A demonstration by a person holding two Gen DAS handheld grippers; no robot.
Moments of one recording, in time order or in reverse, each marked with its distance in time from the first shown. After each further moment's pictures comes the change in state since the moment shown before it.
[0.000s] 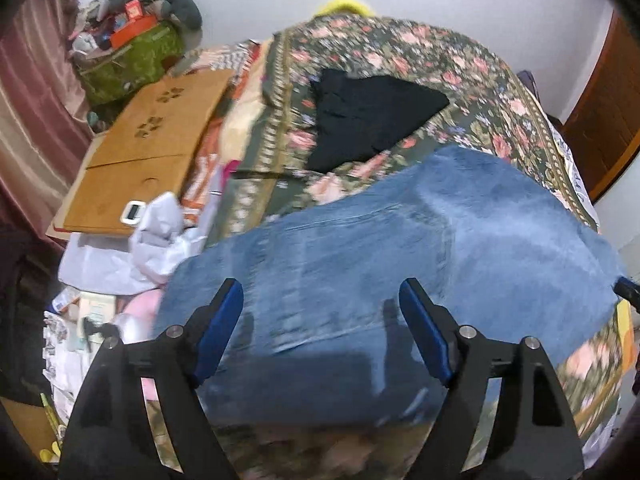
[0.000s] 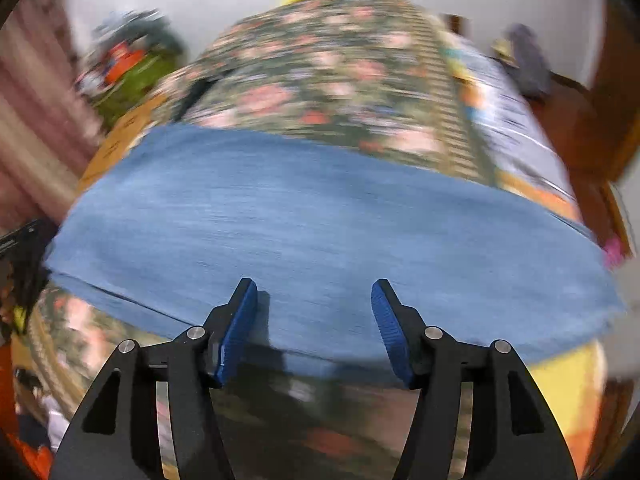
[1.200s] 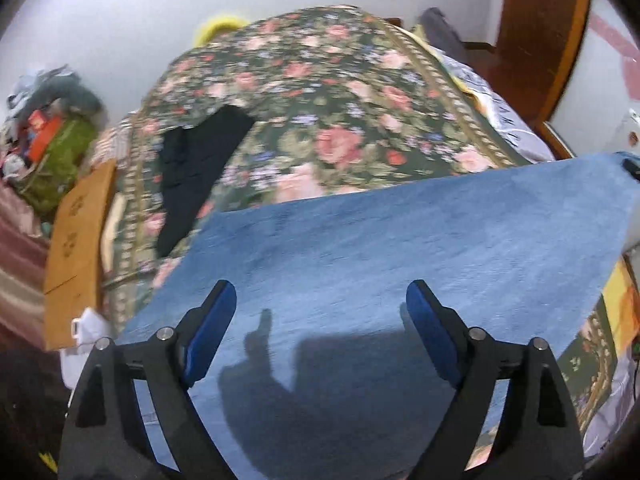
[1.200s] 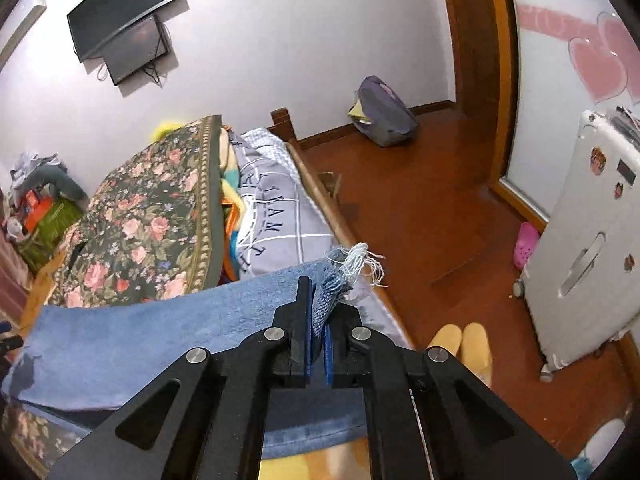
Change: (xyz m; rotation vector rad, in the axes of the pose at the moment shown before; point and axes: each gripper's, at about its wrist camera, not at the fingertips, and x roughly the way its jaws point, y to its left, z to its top) left arm 0.023 -0.232 0.041 0.388 0.003 -0.055; right arm -0.080 -0.191 0.021 0.264 -0.342 -0.228
